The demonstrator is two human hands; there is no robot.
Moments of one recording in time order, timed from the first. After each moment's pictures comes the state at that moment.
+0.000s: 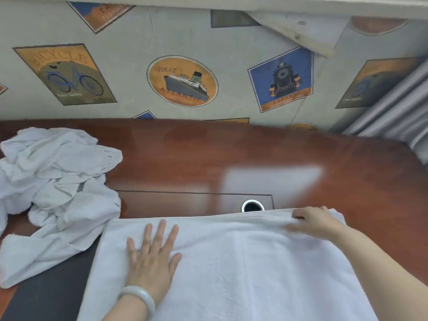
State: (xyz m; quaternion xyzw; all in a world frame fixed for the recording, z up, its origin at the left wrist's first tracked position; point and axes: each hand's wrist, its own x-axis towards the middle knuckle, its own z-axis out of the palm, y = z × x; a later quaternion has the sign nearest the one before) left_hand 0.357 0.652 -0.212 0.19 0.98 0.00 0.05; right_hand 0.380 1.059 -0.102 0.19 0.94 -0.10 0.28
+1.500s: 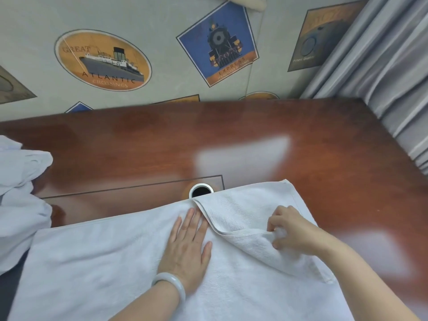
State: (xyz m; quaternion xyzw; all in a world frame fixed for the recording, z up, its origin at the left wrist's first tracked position) left_hand 0.400 0.836 -0.213 0.37 0.93 0.05 0.05; right_hand 0.475 1.121 -0.139 0.11 0.91 -0.27 0.28
